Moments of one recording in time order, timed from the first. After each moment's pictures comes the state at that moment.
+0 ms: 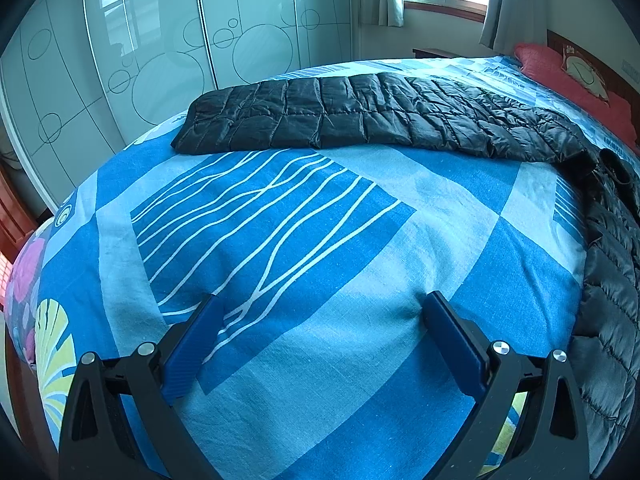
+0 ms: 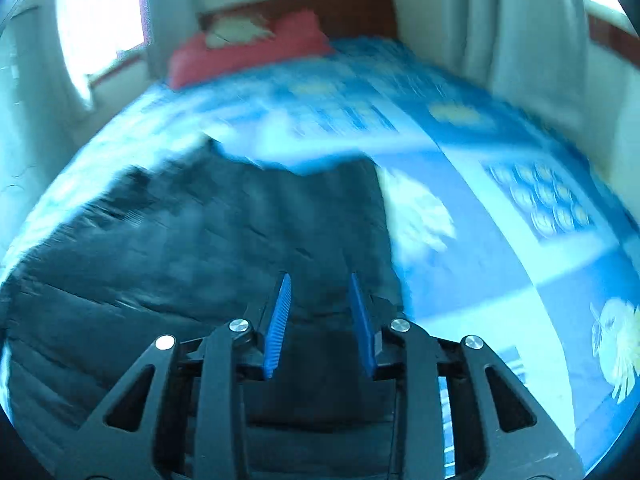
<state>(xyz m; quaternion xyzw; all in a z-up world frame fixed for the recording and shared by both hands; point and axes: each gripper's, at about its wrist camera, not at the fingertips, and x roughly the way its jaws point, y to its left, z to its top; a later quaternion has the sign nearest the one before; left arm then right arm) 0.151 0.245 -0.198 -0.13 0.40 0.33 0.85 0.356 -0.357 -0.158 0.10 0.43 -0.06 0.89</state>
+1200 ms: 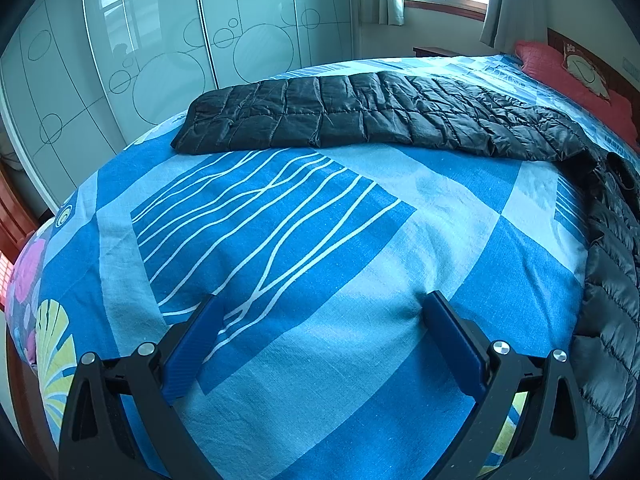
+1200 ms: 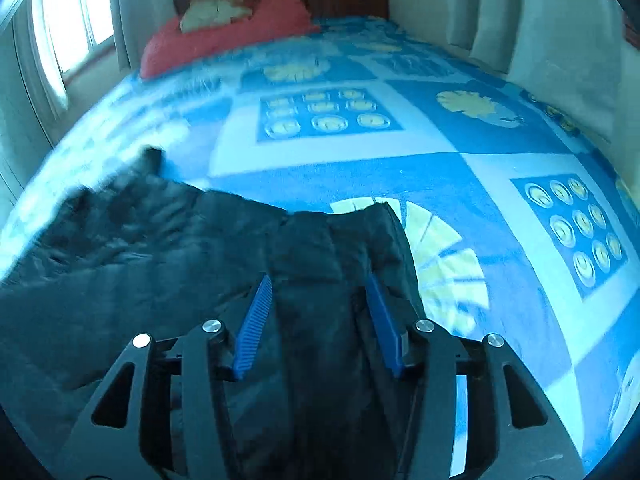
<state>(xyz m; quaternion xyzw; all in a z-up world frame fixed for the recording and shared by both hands) 0.152 0.243 -0.198 -0.13 0.40 0.33 0.85 0.419 -0.361 -0.145 0.12 0.40 -0.07 0.90</state>
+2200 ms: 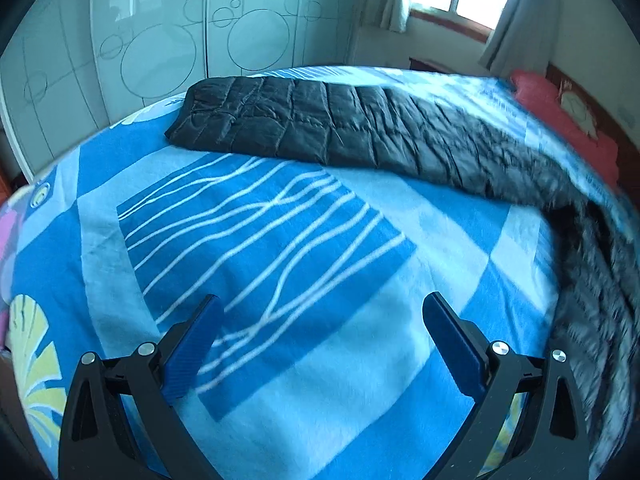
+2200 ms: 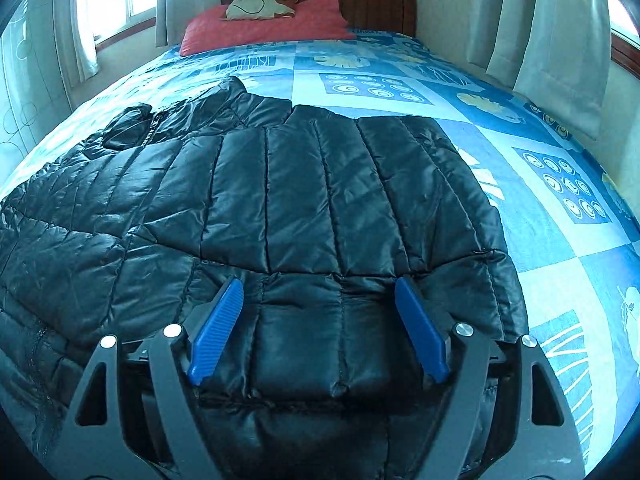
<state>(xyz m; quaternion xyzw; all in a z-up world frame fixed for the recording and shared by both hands) 0.145 0.277 -0.185 -0.22 0.37 0.29 0.86 0.349 -0.282 -0.178 0.03 0.41 -0.06 0.91</state>
